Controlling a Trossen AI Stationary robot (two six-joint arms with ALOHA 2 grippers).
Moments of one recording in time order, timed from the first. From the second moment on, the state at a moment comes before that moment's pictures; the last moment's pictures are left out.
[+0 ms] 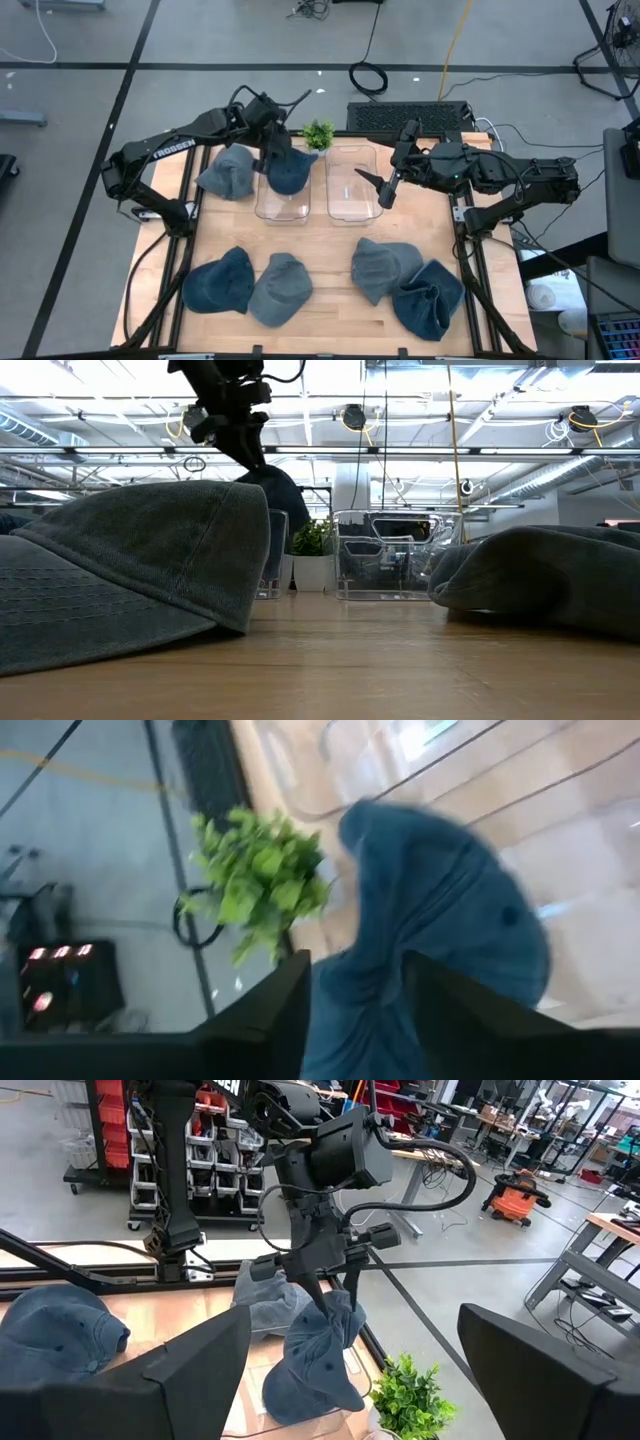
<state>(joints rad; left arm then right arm) 0.51 1.47 1.39 -0.80 -0.02 0.95 0.13 1.24 1.50 -0.51 0.55 -0.07</state>
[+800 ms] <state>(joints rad) 0.57 1.25 1.50 -0.81 0.13 0.27 0.13 1.23 1.50 -0.55 0.58 -0.03</state>
